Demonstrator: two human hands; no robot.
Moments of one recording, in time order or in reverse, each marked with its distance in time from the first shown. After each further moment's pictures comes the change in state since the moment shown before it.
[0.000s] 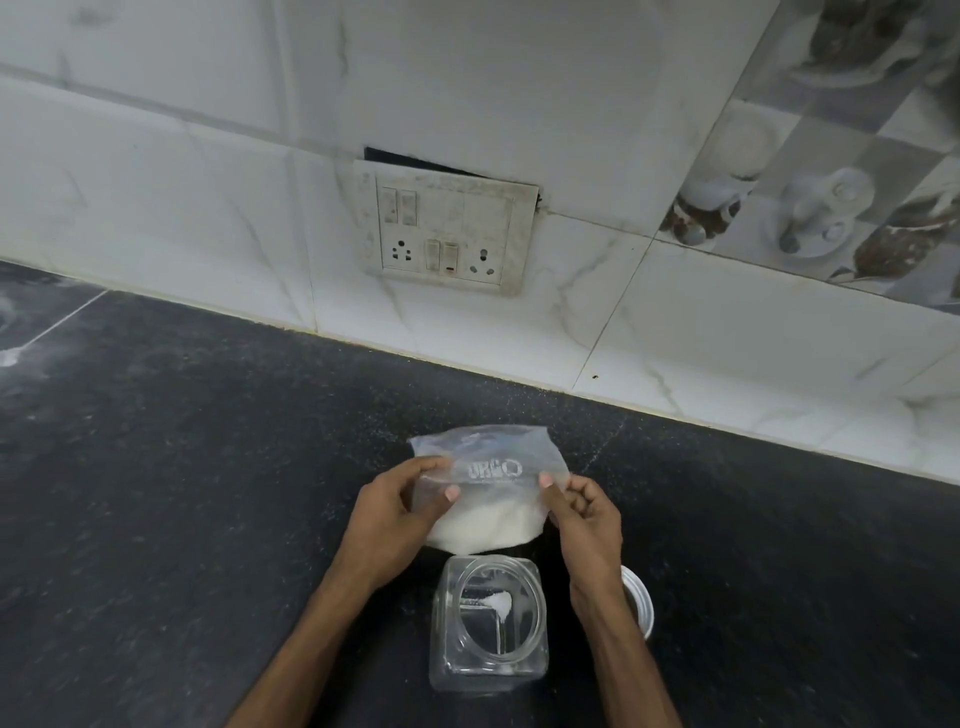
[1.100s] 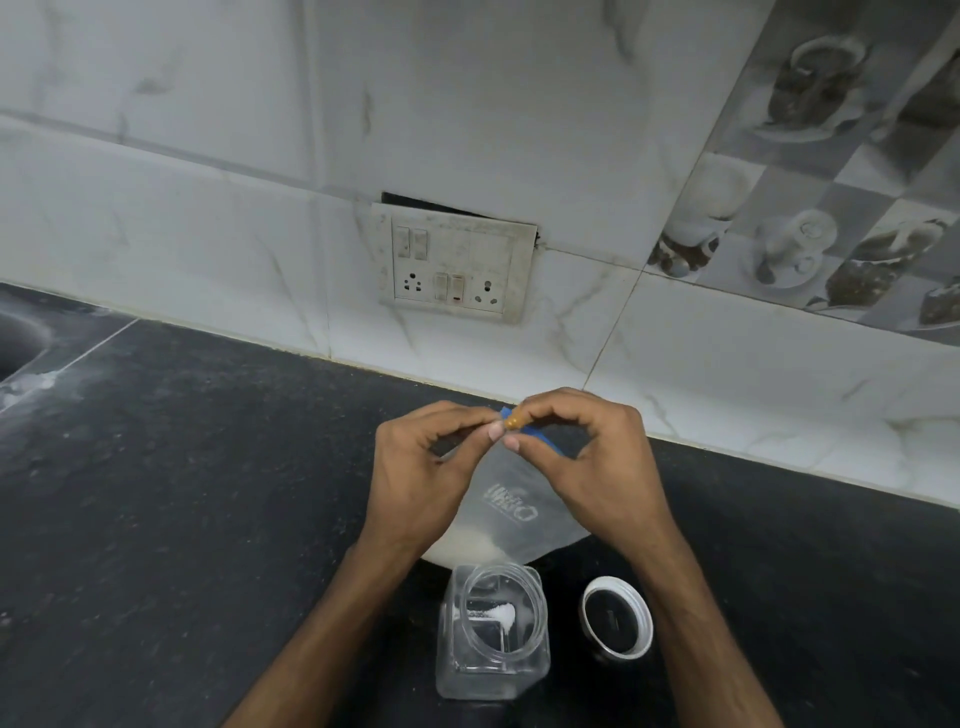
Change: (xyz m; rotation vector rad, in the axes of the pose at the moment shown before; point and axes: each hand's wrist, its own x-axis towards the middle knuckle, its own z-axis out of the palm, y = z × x) left_hand -0.007 0.101 -0.016 -0.176 0.229 0.554; right_hand -0.058 -0.157 0.022 -0.543 -0.393 -0.811
